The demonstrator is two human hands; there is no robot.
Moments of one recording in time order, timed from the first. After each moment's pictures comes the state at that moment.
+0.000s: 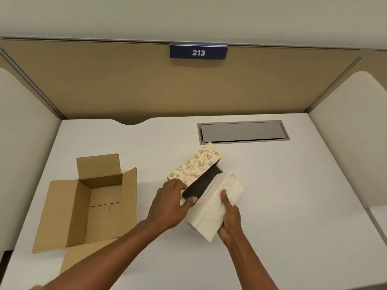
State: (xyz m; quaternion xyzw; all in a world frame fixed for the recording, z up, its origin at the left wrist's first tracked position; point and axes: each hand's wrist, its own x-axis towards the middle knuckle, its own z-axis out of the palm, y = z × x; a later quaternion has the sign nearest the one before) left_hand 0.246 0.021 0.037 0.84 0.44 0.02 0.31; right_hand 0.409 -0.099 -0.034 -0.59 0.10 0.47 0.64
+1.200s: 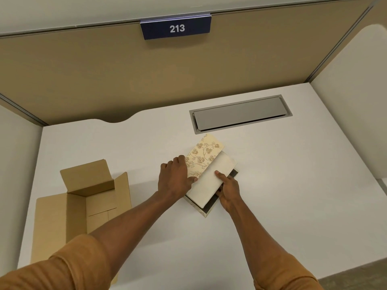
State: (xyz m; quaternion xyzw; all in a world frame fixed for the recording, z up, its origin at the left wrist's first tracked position) left_hand 0.319 0.088 -0.015 0.88 0.43 -0.06 0.17; right_hand 0.462 -0.040 -0.078 -0.57 0.15 0.49 0.64
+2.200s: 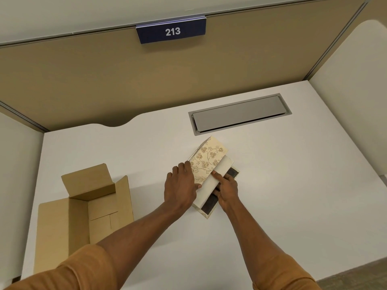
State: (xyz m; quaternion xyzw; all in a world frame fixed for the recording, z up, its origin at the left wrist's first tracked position) left_hand 0.322 0.057 -0.010 0.89 0.44 -0.05 0.14; right_hand 0.454 -0.032 -0.082 -0.59 0.17 0.46 0.64
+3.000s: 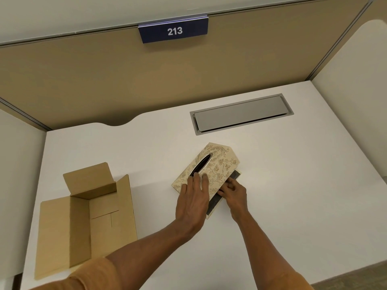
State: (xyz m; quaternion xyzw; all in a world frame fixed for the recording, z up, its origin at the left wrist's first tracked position) left_hand 0.318 -0.001 -0.014 0.92 0.36 -0.08 0.13; right_hand 0.458 -0.074 -0.098 -0.70 0.00 0.42 0.59
